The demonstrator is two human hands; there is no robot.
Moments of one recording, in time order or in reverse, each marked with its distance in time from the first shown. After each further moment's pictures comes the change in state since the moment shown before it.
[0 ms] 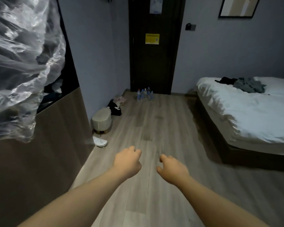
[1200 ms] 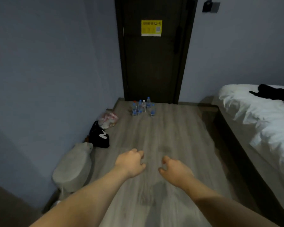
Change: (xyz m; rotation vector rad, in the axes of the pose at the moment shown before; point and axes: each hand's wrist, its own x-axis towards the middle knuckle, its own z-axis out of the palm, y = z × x) left_hand 0.833 -0.122 -0.024 -0.082 -0.193 0.010; right_hand 0.808 0.098 -0.184 0.119 -0.147 0.063
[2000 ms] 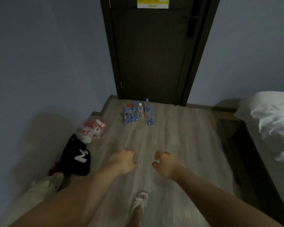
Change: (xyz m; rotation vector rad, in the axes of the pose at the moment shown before) left_hand 0.545 -0.053 -0.060 -0.124 -0.202 -0.157; right_hand 0.536 0.068 -0.169 0.010 -0.155 -0.063
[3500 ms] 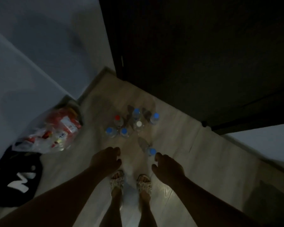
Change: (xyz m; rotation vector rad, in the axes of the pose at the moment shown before) left_hand 0.732 -0.087 -0.131 -0.267 -0.225 -0.399; right_hand 0.777 0.084 -0.211 -0.229 -0.440 -0.049
